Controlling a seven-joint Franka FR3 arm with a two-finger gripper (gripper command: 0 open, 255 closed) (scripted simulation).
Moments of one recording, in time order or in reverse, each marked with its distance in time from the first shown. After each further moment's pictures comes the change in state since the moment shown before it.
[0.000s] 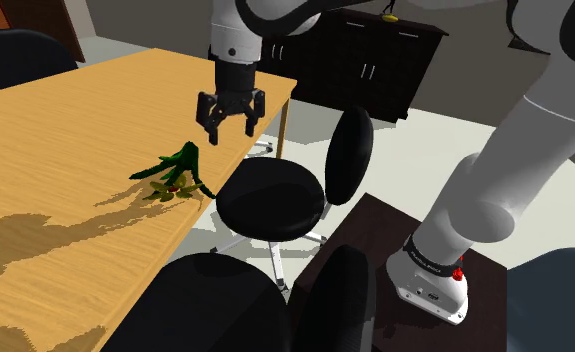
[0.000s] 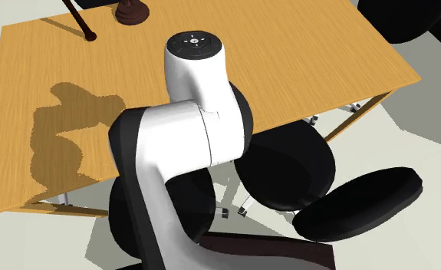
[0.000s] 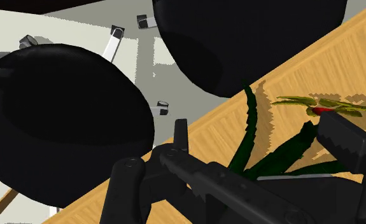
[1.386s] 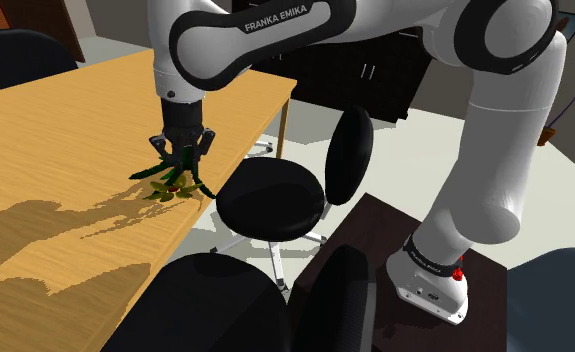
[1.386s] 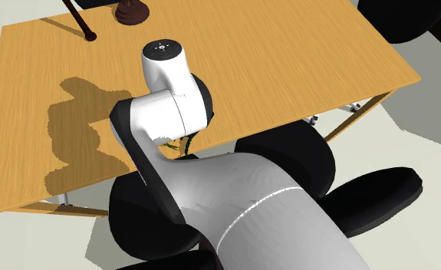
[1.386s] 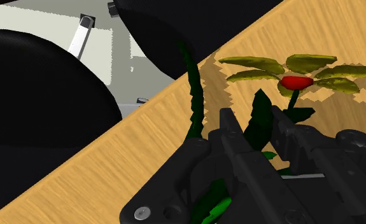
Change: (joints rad) arm 0.083 0.373 0.032 0.246 -0.145 0.110 0.172
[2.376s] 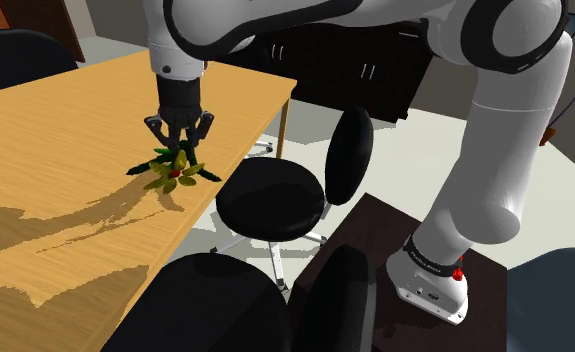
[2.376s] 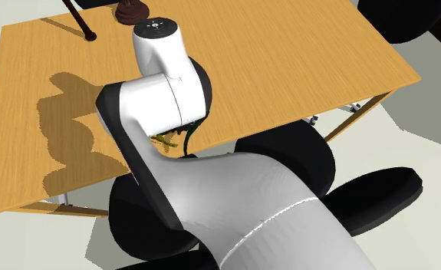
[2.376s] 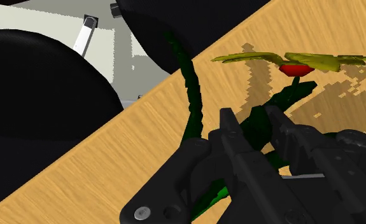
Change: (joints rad) arm -0.002 -0.023 0.004 0.078 0.008 -0.100 0.002
